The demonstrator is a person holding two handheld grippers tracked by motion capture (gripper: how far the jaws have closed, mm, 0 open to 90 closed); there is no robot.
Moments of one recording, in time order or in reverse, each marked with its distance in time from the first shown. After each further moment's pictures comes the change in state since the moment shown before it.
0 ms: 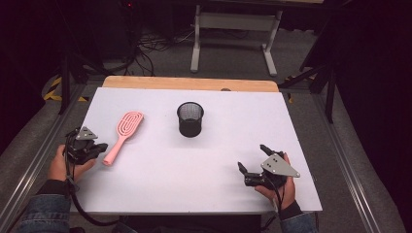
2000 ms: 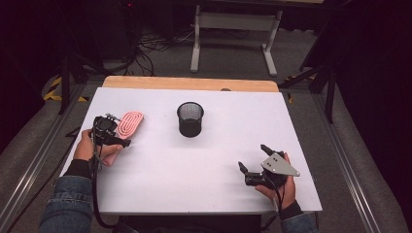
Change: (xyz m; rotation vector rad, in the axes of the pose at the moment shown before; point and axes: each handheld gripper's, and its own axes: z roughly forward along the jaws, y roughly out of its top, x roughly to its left) left arm -0.004 0.062 0.055 0.215 -0.051 -0.152; right arm -0.002 -0.002 0.001 0.018 -0.006 0.003
